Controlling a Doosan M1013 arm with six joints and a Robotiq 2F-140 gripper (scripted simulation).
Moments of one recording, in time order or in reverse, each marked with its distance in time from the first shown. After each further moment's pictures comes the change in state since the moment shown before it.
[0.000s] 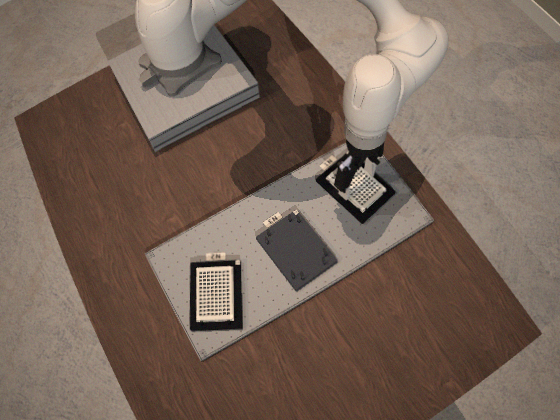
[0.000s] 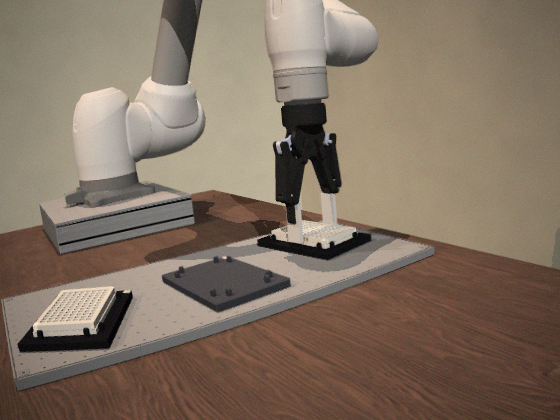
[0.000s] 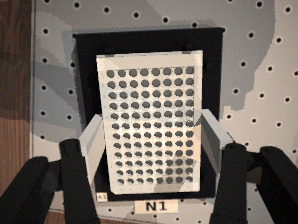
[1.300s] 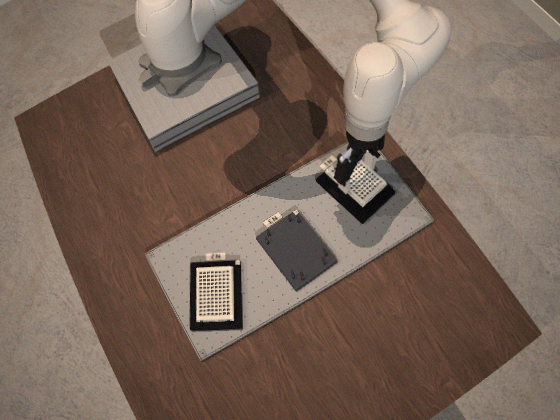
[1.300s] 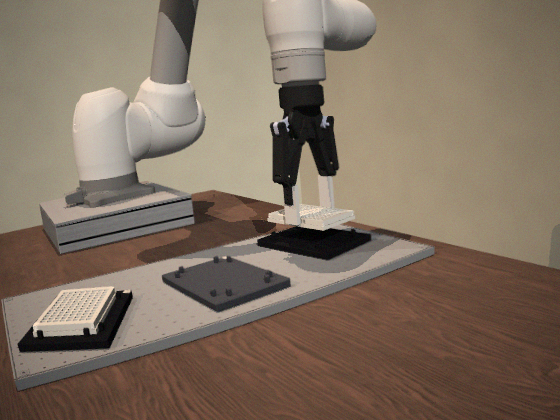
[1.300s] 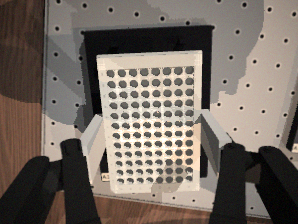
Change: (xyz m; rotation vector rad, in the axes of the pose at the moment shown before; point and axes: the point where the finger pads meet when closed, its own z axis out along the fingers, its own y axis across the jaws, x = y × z) arm -0.003 0.001 -0.031 -0.002 -0.007 0.001
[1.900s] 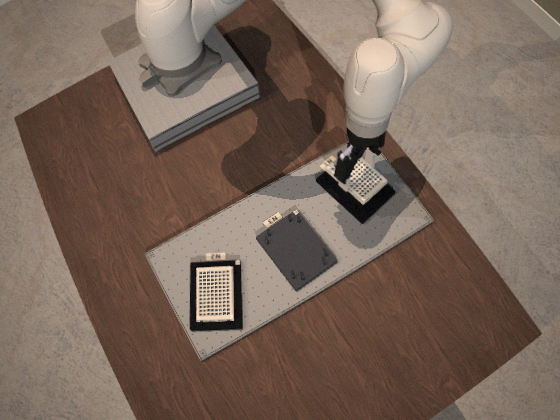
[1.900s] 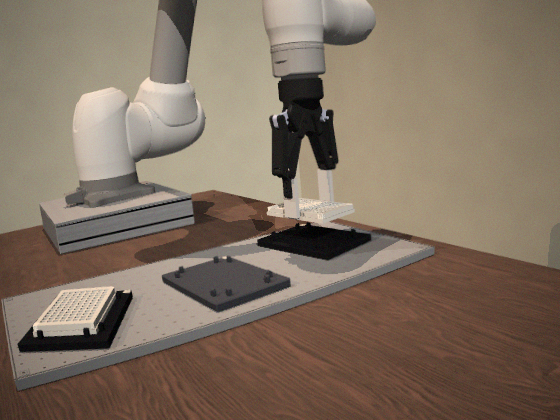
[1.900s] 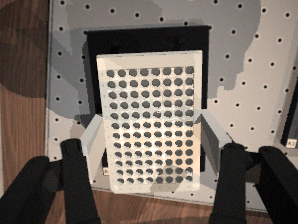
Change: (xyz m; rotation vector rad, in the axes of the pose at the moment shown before) arm 0.000 0.000 -0.011 0.000 -0.001 0.000
